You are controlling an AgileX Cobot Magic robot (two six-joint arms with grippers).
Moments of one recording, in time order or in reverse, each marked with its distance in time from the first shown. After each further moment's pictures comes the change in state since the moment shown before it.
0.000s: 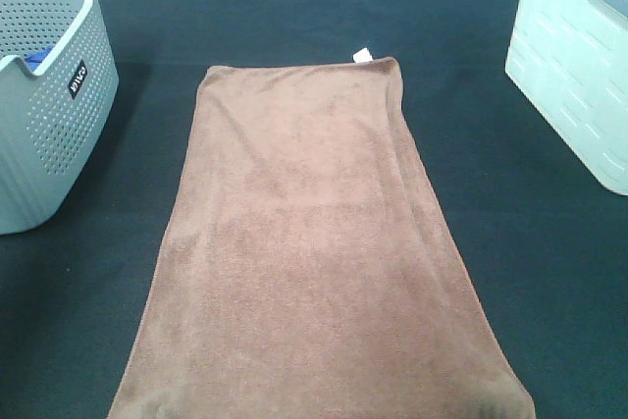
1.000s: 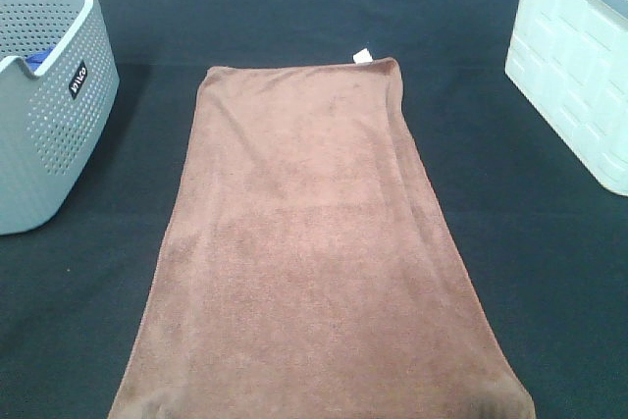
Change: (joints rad) left arm 0.000 -1.105 0.455 -0.006 0.129 0.012; right arm 0.000 -1.115 0.622 -0.123 0.006 -0.046
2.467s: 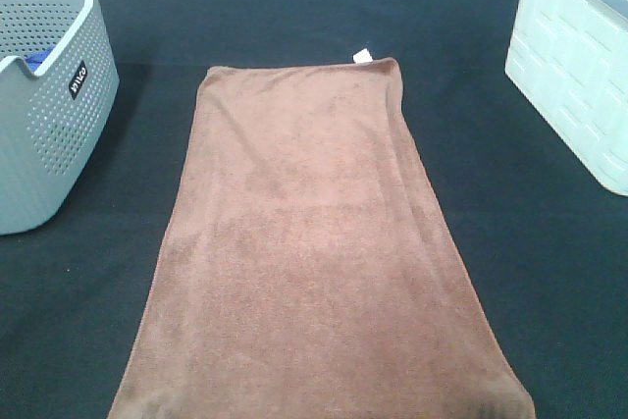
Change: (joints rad) left arm 0.000 -0.002 0.221 -0.062 -0.168 -0.015; right arm 0.000 -0.007 0.104 0.001 -0.157 -0.026
